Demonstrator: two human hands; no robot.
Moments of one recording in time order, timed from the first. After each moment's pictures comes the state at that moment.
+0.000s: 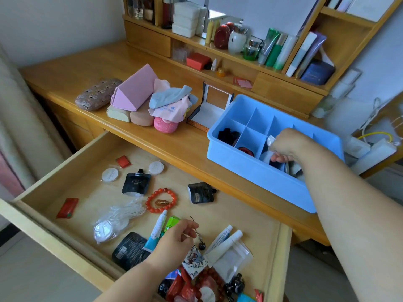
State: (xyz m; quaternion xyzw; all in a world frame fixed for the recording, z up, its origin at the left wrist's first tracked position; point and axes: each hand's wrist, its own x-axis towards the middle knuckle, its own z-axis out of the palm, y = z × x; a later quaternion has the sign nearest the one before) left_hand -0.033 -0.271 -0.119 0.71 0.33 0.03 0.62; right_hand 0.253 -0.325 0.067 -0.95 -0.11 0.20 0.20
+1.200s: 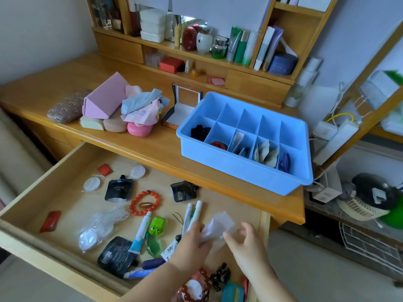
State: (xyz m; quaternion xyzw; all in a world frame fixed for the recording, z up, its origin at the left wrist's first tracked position) left_hand 0.008 -0.333 -0.128 0.82 0.28 -0.04 0.50; right_hand 0.095 -0.462 -0.103 -0.90 -0.09 0.26 0.35
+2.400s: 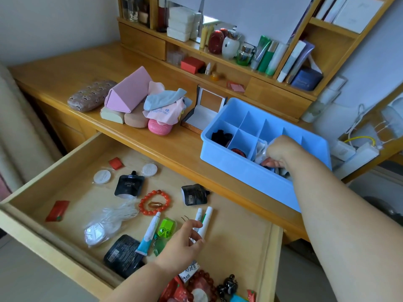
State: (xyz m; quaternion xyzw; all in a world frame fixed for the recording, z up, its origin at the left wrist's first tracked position) left_hand -0.015 -0.288 -0.126 0.72 0.28 0.01 0.63; right_hand 0.248 -0.330 0.063 -0.95 -0.08 0.21 0.20
